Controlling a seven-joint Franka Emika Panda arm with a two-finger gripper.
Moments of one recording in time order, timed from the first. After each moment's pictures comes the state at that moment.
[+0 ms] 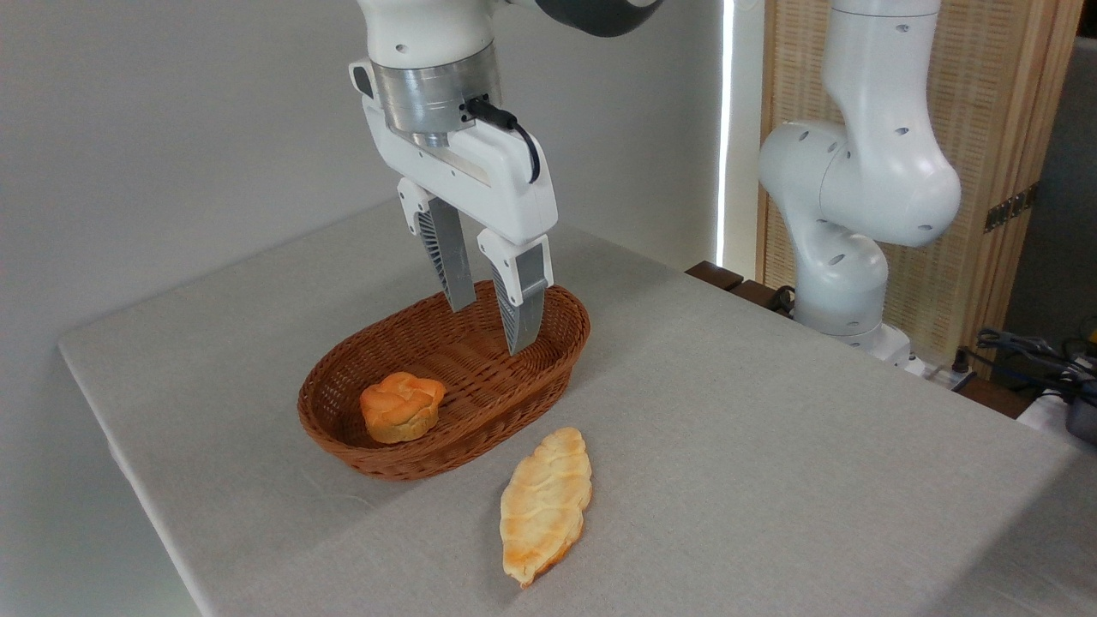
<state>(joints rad) -0.10 -0.11 0.08 -1.83 -0.08 1.66 0.78</state>
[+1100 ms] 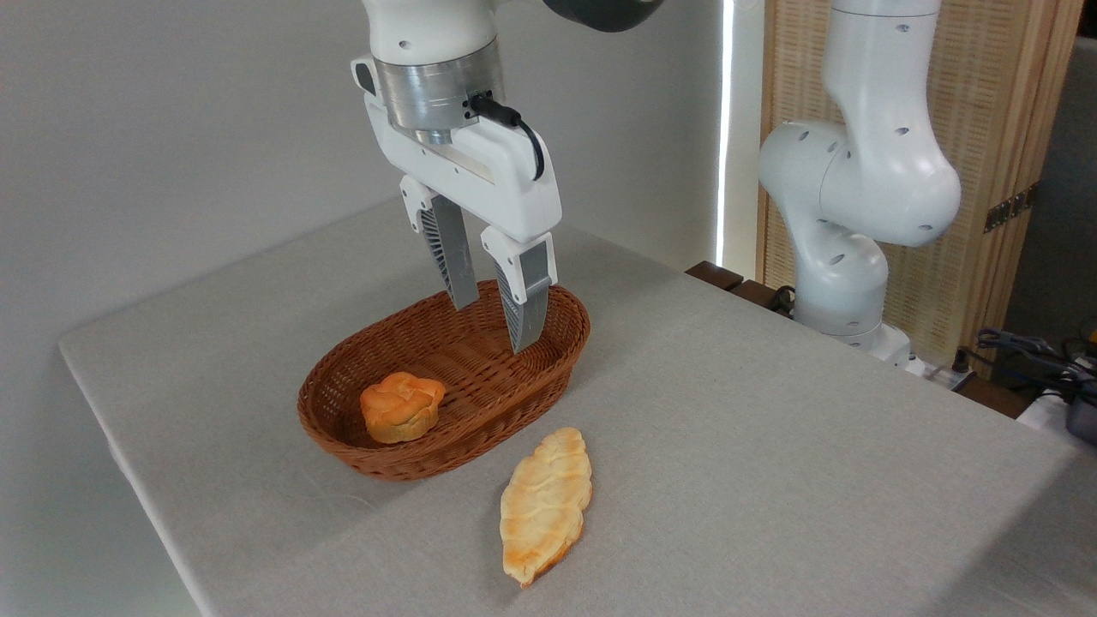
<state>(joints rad) -0.10 -0.11 0.09 -1.82 -0.08 1.65 0.78</state>
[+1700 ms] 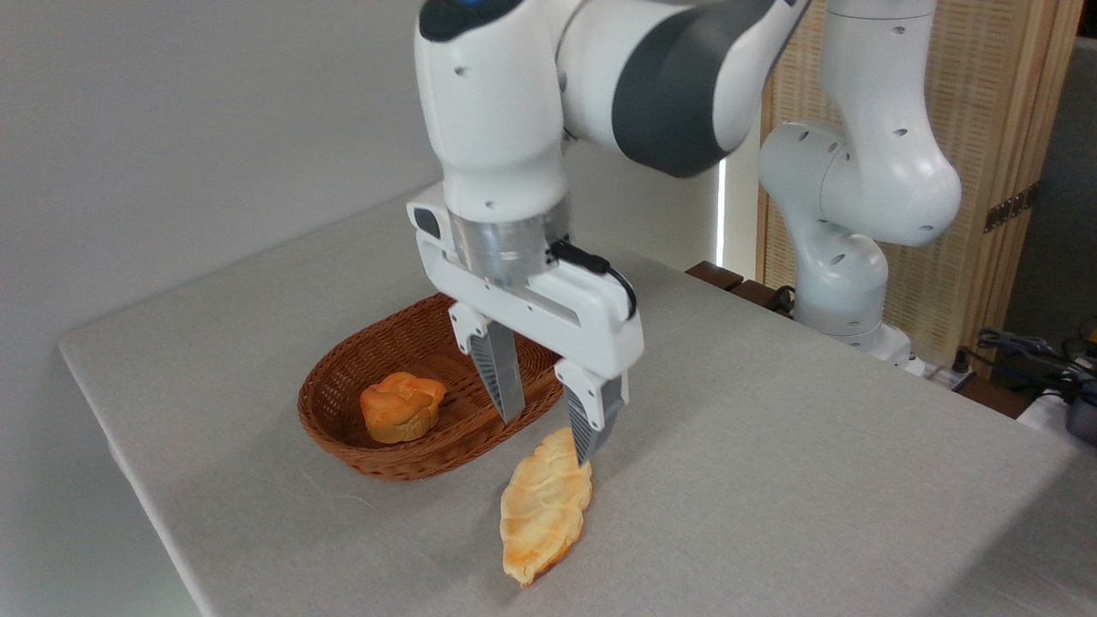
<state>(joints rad) -0.09 -0.07 0.22 -2.00 -0.08 1.86 0.78</state>
